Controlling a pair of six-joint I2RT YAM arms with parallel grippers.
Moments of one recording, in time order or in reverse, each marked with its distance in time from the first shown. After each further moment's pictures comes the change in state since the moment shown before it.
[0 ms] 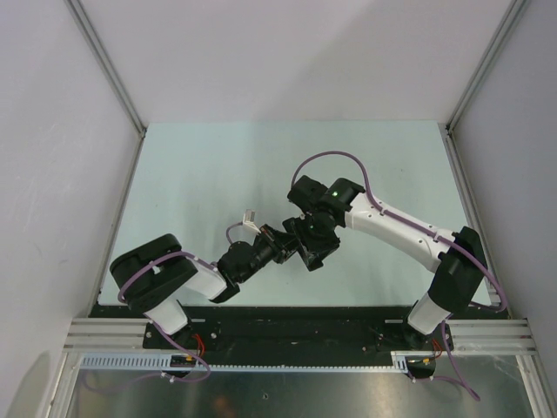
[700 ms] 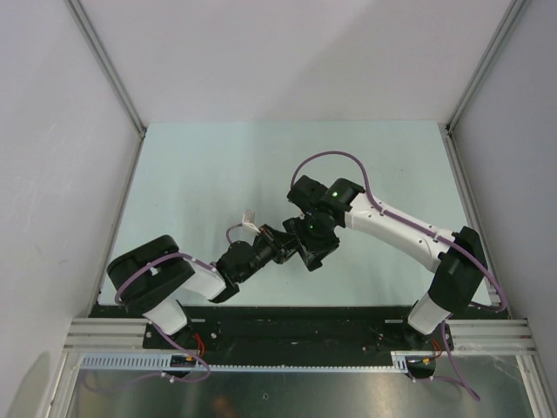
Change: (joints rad) left arm 0.000 -0.021 0.000 -0.024 0.010 -0.068; right arm 0.000 0.000 -0.003 0.011 -0.001 -0.001
